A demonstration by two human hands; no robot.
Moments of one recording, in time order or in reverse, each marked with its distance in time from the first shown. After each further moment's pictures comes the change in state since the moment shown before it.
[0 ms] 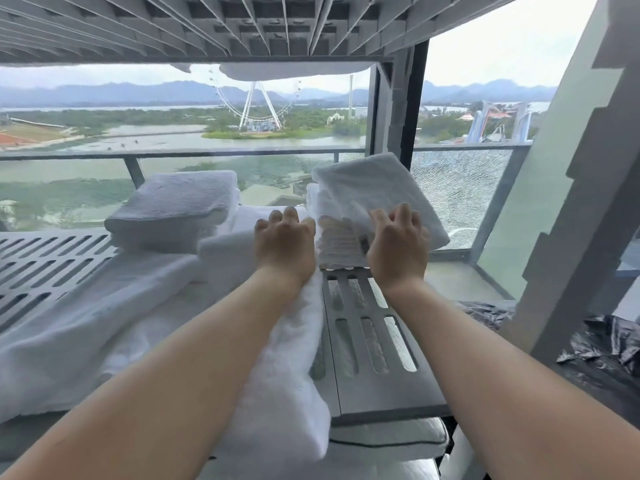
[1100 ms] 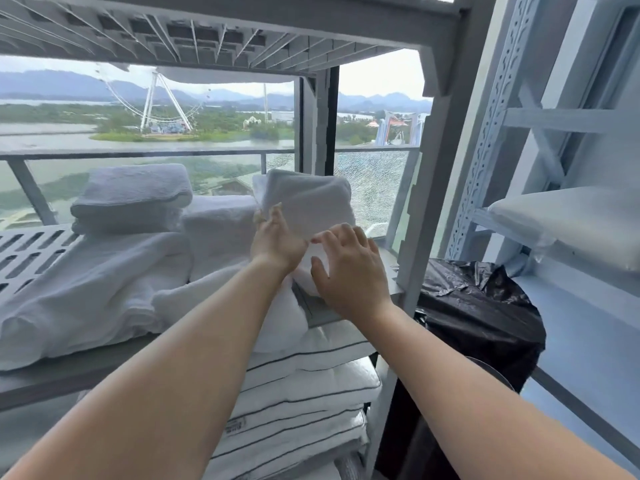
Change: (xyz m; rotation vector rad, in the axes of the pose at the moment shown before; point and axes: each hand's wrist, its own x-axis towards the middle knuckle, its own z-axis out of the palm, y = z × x) left_hand -0.086 0.022 -0.044 -0.847 -0.211 -0.112; right_hand -0.165 -0.043 -0.128 0.007 -0.027 -0.157
